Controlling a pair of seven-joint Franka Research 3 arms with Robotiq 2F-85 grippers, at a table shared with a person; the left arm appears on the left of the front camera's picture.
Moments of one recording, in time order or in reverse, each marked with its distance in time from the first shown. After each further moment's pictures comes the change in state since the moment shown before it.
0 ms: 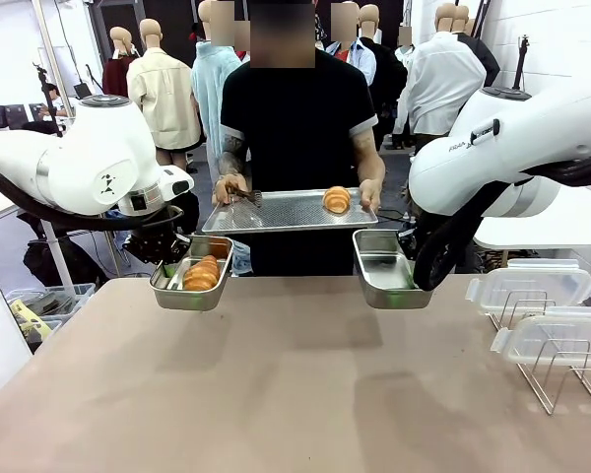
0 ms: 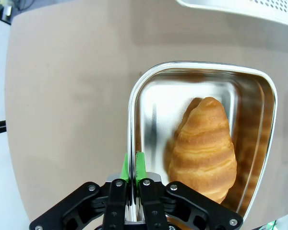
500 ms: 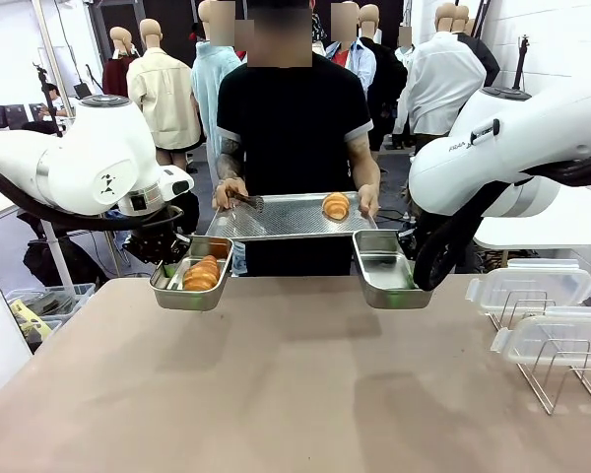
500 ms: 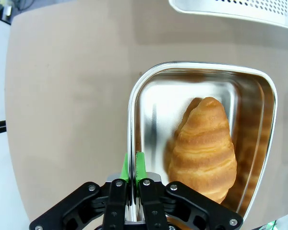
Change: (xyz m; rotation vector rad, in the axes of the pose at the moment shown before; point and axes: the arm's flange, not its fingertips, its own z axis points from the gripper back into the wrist) left arm 0.000 0.000 0.000 0.000 0.000 0.000; right arm 0.000 0.000 0.000 0.000 0.000 0.000
